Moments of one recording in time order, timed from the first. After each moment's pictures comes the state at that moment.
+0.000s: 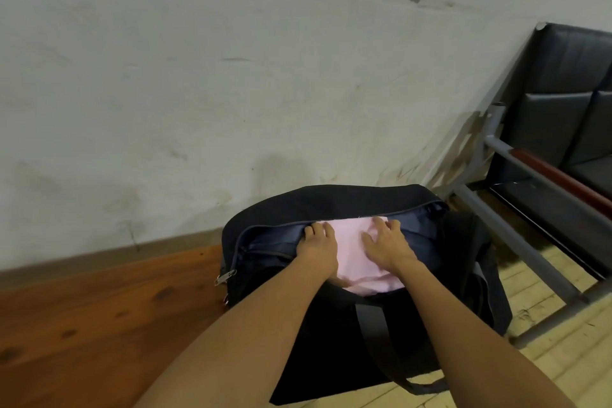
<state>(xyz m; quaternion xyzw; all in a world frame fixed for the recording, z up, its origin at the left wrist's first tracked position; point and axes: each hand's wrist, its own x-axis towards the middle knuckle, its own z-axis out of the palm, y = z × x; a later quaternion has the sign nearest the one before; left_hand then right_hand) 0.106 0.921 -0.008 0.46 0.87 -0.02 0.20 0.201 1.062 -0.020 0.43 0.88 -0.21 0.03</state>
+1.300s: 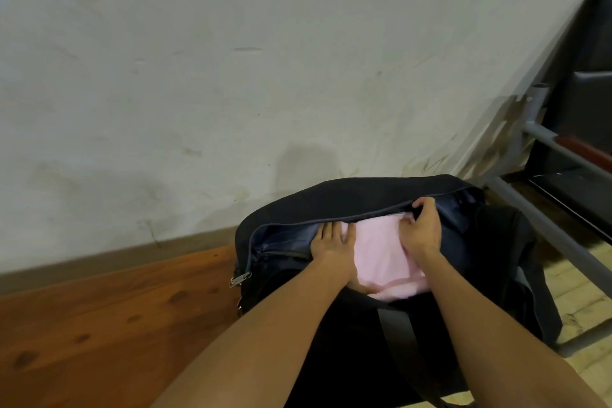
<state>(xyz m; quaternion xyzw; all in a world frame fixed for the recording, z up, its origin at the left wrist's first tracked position) 0.100 0.922 -0.008 0.45 0.86 -0.09 0.23 0.177 1.098 -0.052 0.48 0.77 -0.31 -0.27</state>
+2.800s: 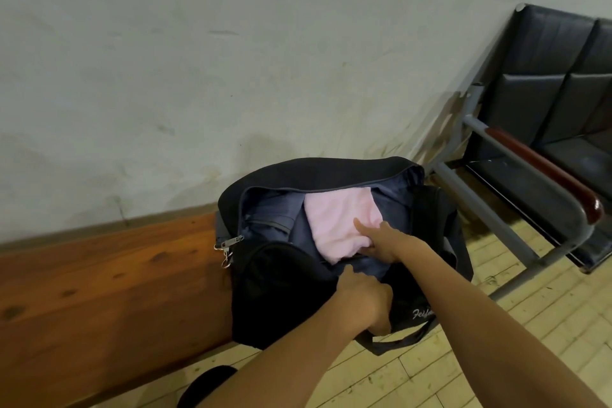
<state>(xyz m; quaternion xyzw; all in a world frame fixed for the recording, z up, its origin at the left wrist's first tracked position) 0.252 0.881 0.038 0.63 0.73 -0.06 0.25 0.257 1.047 0.006 0.32 0.89 -0.07 0.32</state>
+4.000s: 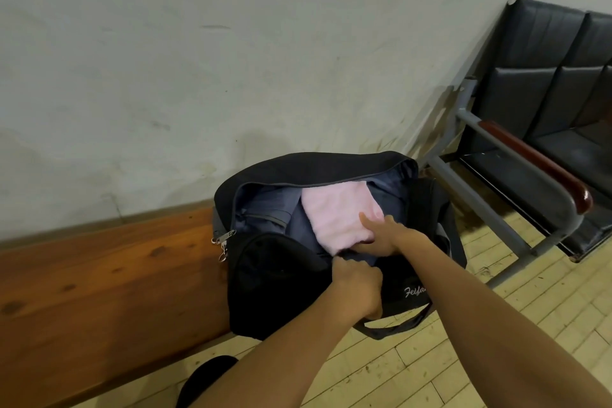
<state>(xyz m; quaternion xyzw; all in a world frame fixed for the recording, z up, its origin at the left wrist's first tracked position) 0.251 0.881 0.040 0.59 0.77 -0.06 0.24 0.270 1.042 0.015 0.36 0.88 -0.07 0.32</state>
